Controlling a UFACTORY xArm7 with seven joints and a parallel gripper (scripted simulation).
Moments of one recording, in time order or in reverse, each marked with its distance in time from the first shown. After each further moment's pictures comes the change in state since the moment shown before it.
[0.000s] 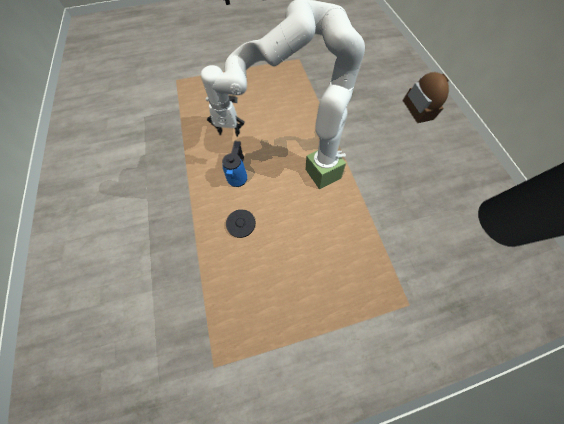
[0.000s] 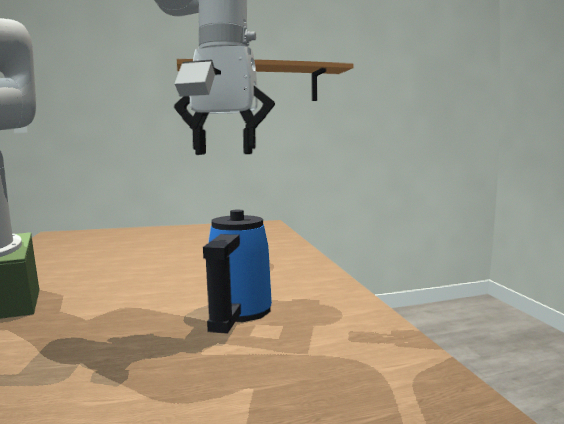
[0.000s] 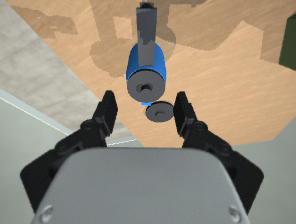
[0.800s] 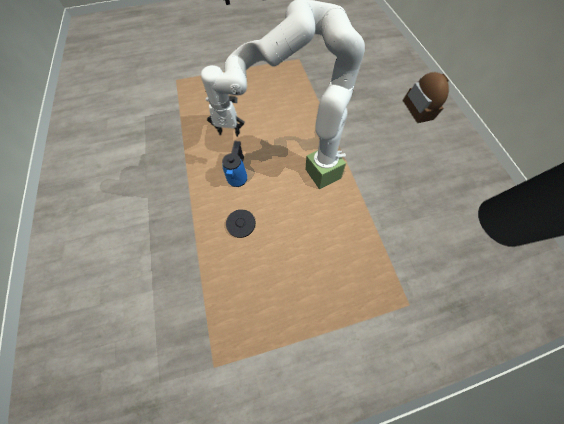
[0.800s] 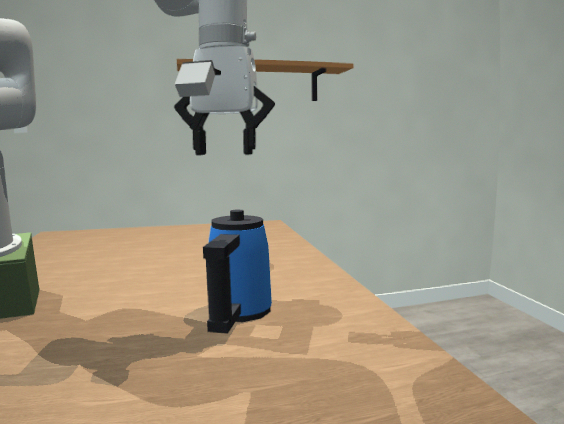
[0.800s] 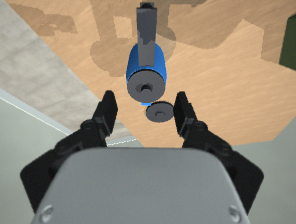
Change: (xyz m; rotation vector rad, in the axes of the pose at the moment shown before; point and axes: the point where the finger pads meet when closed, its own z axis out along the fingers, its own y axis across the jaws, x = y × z) arm 0.000 0.000 0.001 0.000 0.000 0.000
